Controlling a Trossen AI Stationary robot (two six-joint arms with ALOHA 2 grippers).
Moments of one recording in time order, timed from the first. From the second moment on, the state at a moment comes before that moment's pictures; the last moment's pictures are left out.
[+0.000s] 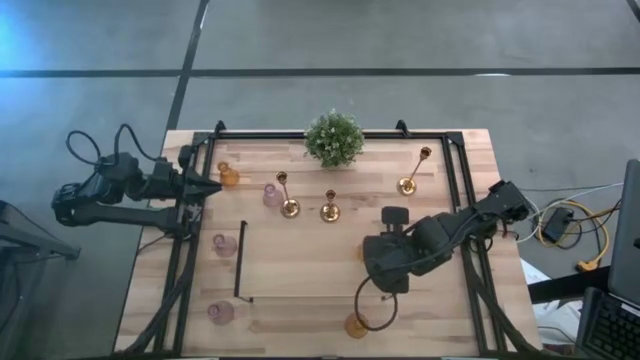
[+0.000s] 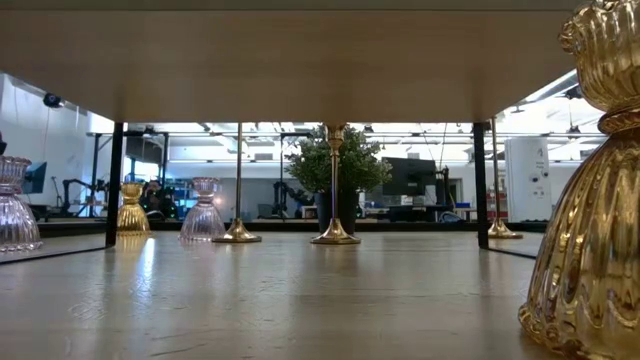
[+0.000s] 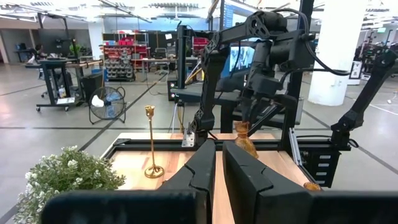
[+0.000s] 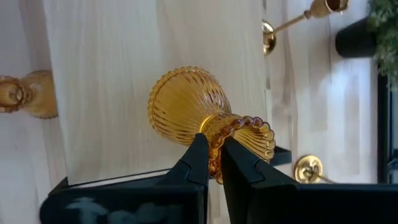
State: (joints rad) left arm 0.00 0.39 0.78 -0.40 0.00 0.00; right arm 0.49 1.79 1.95 -1.57 0.33 0.54
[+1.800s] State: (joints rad) left arm 0.00 0.39 0.78 -0.40 0.00 0.00; right arm 0.58 1.59 1.68 -1.57 0.35 0.83
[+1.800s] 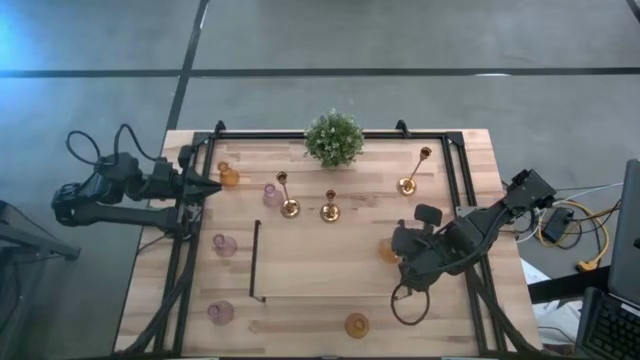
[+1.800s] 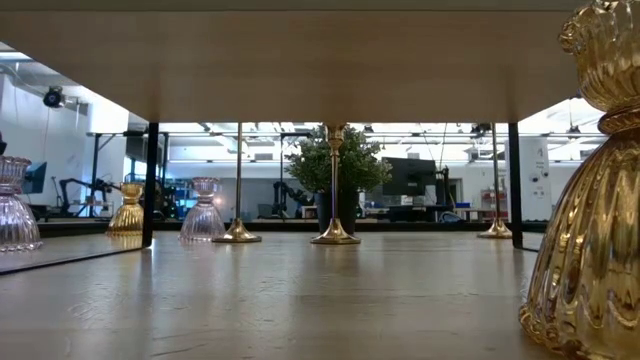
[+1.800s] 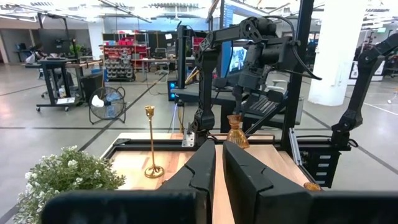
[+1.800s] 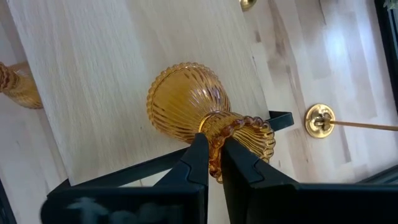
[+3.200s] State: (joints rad) left arm 0.00 0.39 0.78 -0.40 0.00 0.00; right arm 0.56 1.65 1.78 -1.57 0.37 0.69
